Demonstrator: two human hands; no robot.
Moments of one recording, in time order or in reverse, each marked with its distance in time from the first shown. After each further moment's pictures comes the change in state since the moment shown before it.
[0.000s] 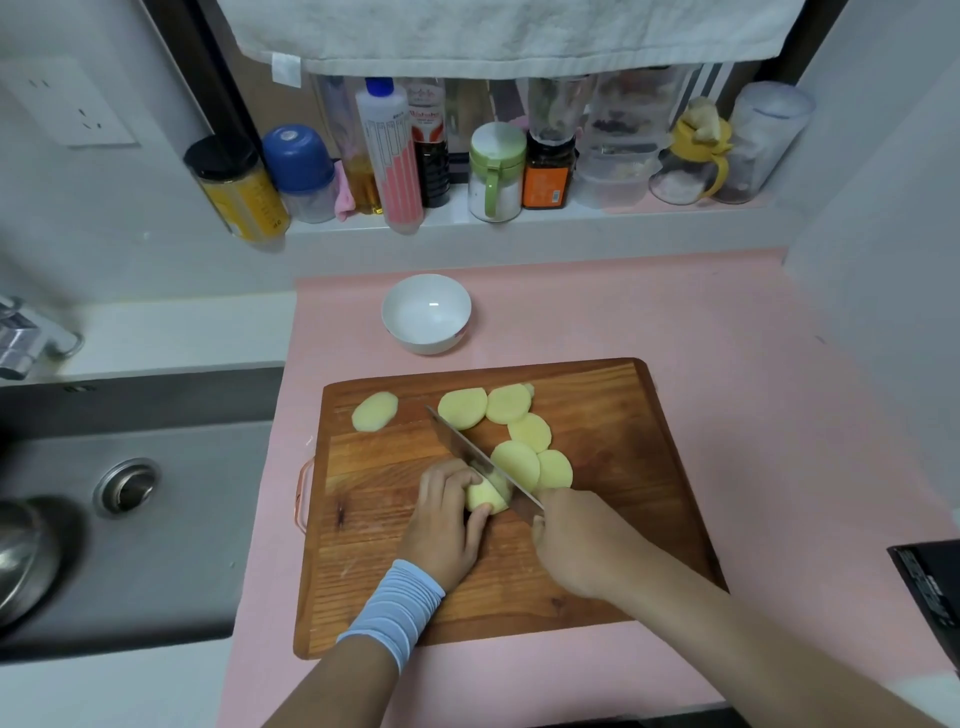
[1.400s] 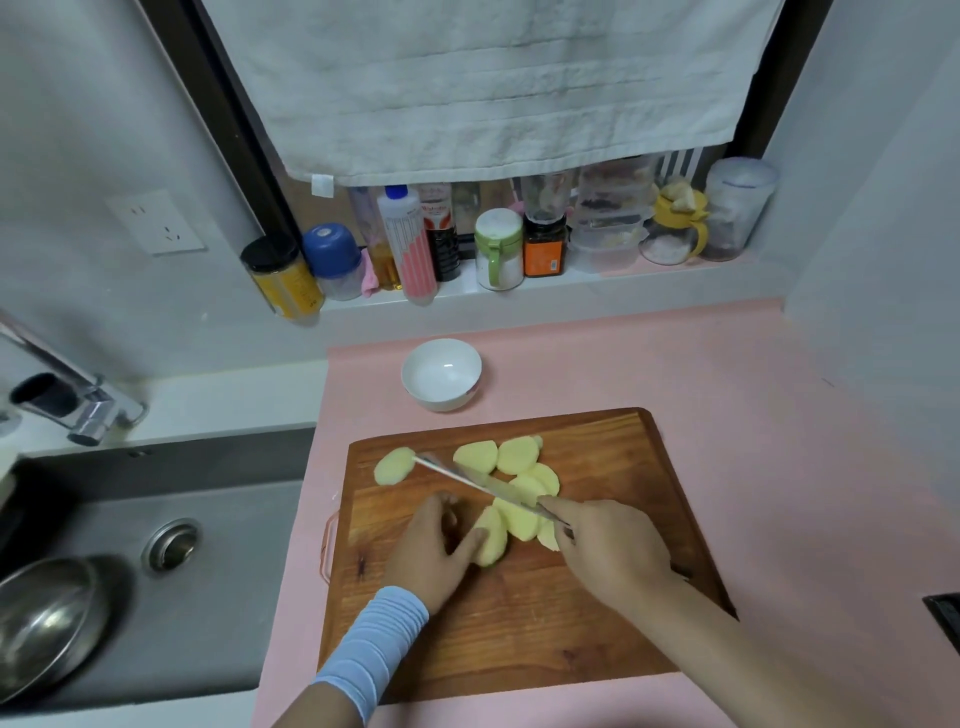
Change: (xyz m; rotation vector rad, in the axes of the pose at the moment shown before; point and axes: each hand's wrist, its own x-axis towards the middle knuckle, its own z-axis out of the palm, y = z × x) left_hand 0.028 0.013 -0.048 -0.005 -0.153 -0.434; right_hand 0.013 0.038 -0.005 -0.102 0.520 -0.309
